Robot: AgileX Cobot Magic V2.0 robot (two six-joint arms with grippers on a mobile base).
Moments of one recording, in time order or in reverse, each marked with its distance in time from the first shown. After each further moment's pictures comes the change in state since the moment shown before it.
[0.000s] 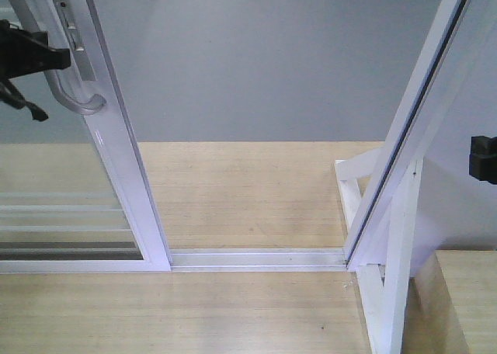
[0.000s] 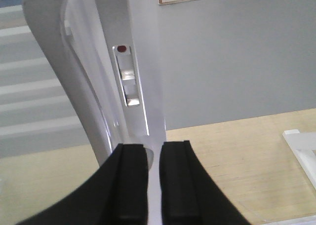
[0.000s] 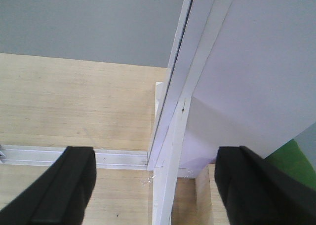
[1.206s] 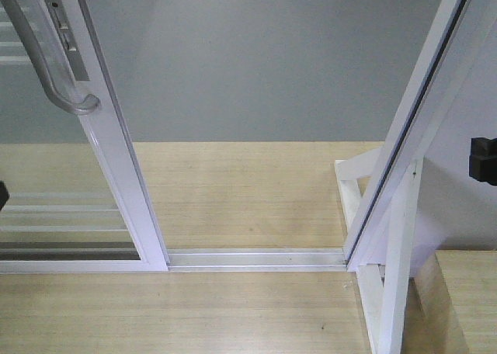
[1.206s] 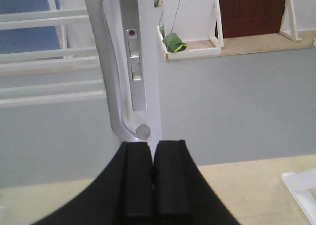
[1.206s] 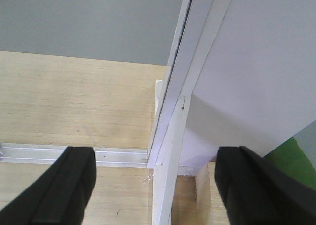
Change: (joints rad) left arm 0.000 -0.706 0.649 -0.039 -0.210 0.001; right arm 0.000 0.000 0.000 0.000 0.006 0.000
